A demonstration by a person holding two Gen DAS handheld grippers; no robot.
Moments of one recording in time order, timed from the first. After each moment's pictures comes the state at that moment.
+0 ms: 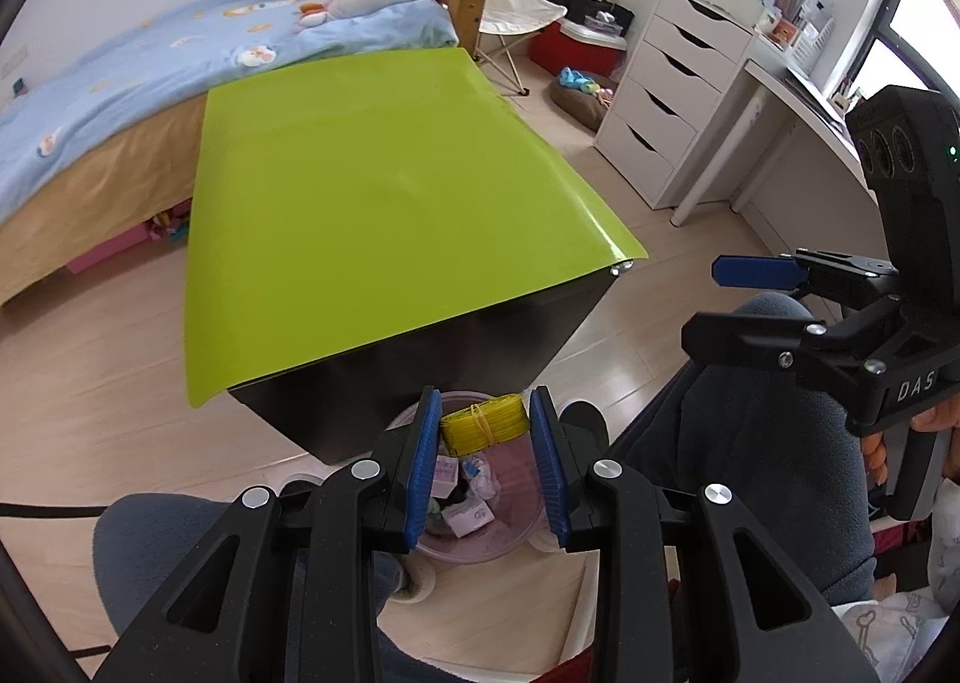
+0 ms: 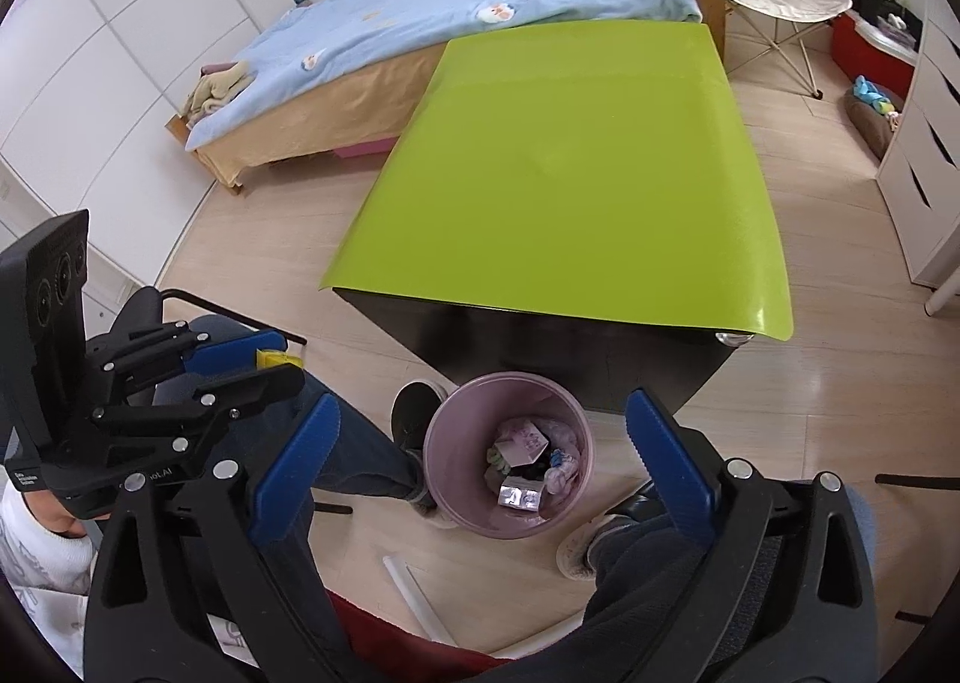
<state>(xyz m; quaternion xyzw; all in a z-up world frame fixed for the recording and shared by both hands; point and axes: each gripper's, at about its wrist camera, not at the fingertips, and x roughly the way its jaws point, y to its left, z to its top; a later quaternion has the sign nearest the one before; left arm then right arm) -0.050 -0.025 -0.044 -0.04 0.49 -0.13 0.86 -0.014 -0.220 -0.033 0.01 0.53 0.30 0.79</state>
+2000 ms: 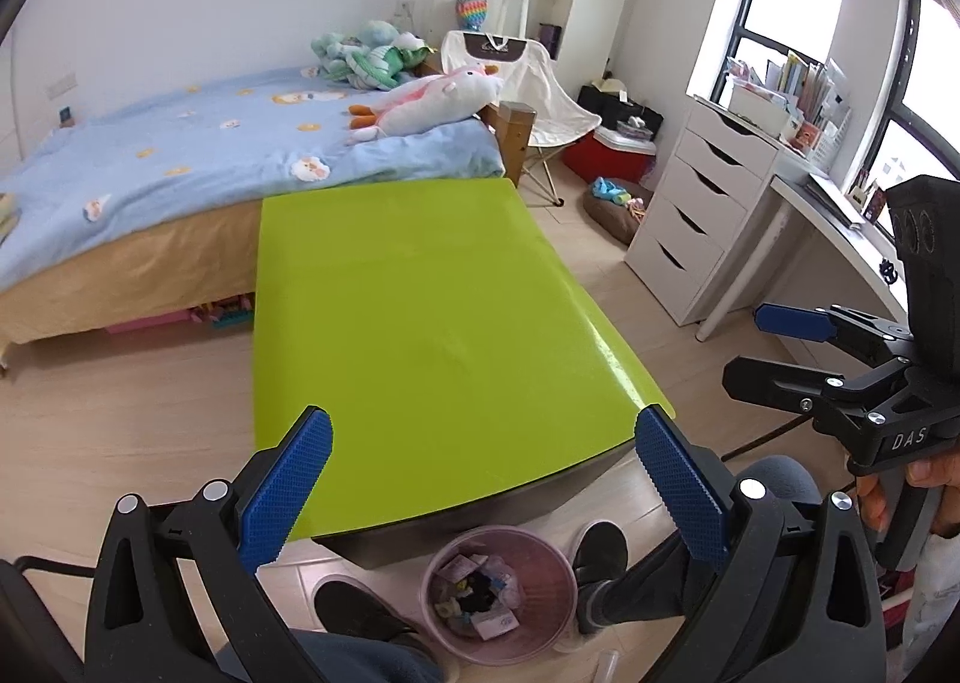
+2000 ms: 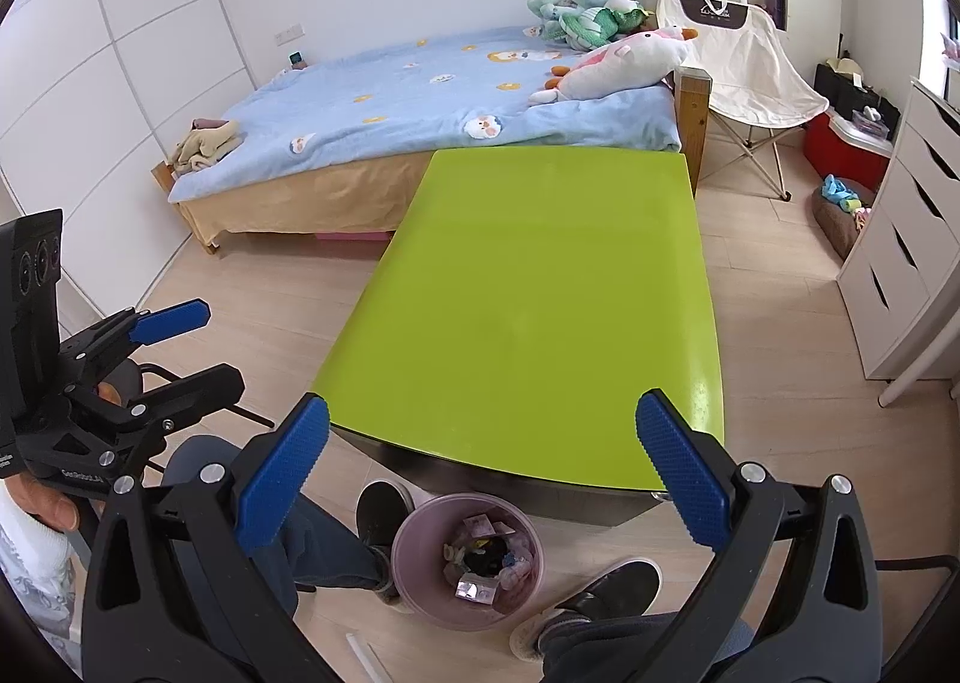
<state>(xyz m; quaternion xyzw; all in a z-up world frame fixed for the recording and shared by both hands) -0.010 0.013 0.038 -0.06 0.38 -0.09 0.92 0.033 -0.200 0.048 -0.02 0.44 0.28 0.86</state>
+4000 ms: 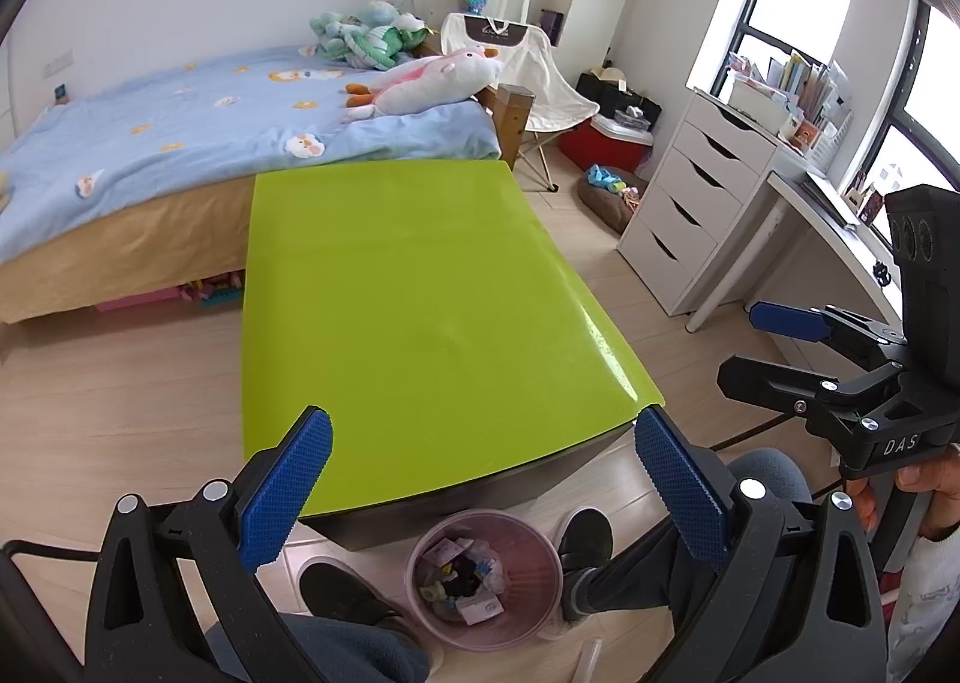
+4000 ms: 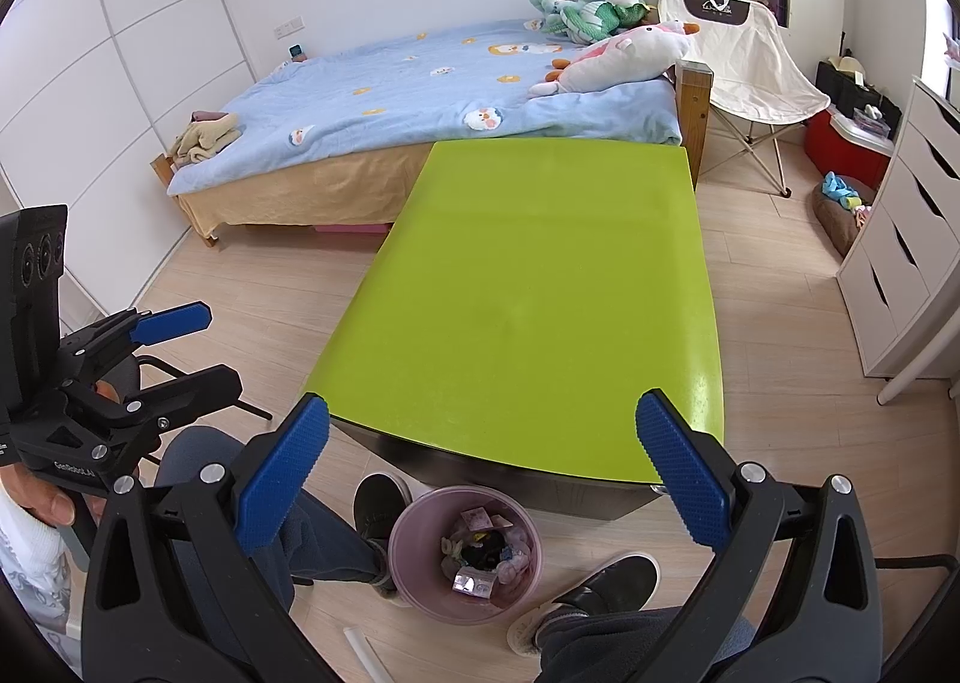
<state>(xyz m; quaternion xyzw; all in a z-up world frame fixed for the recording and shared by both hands) -0.014 0.018 0.027 -0.07 0.40 -0.10 0.91 0.032 -0.198 0.045 -0.02 0.44 0.28 0.85</state>
